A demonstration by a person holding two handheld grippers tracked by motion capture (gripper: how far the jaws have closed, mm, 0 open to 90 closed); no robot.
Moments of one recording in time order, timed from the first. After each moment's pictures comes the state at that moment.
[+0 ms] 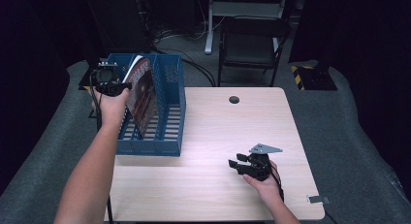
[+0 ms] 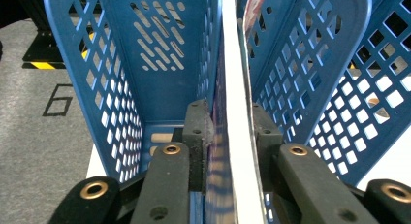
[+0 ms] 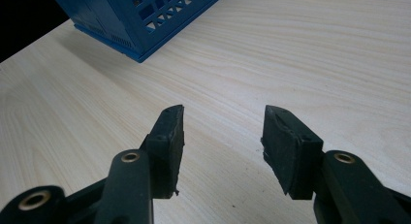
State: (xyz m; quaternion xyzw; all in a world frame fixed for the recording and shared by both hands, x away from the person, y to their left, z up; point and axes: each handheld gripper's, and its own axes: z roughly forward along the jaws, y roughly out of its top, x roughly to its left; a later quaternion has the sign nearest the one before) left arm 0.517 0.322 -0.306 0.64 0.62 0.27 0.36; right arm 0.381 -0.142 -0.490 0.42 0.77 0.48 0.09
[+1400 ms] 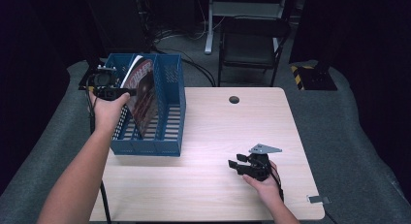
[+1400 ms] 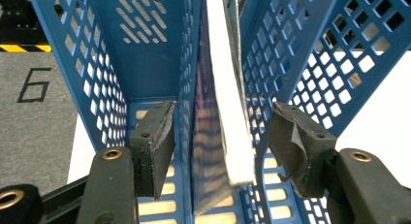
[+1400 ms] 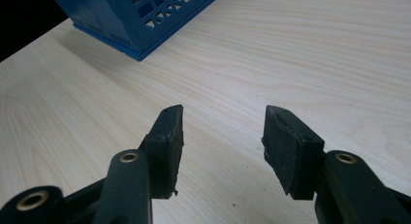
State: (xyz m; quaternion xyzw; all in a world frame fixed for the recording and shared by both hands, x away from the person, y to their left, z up) left arm 0.502 0.326 -0.304 0.67 0.61 0.22 0.36; right arm 0.381 -0.142 -0.491 0.42 0.77 0.48 0.09
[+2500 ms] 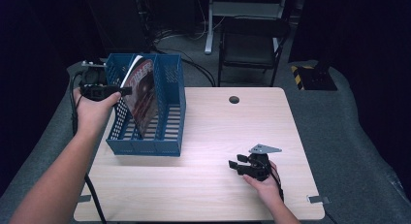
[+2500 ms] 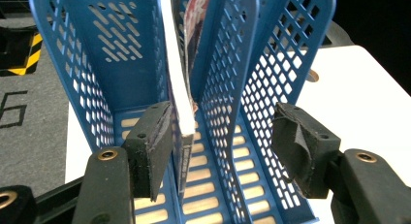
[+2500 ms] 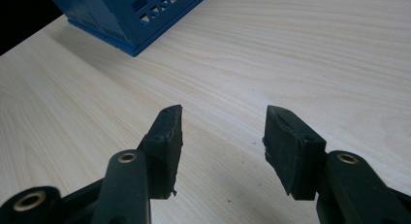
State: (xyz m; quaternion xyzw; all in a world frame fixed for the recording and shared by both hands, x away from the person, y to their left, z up) left arm 0.467 0.331 -0.265 0.70 0.56 0.21 0.39; right arm 0.384 -0.143 -0.496 0.42 0.77 0.47 0.09
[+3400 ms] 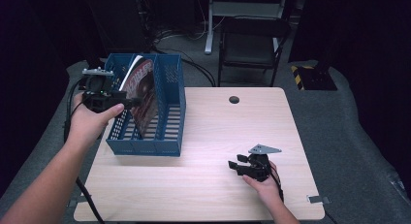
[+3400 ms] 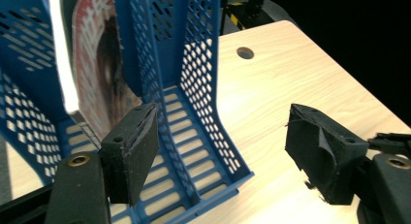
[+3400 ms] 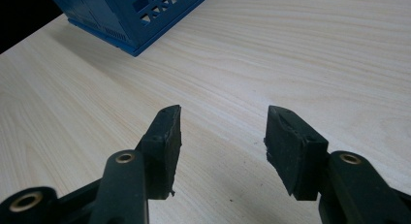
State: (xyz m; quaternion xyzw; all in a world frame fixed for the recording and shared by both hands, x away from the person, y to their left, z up) left arm 0.424 0.305 -0.251 0.76 0.47 0.16 0.43; right arm 0.381 -0.141 -0.494 0.43 0.77 0.47 0.09
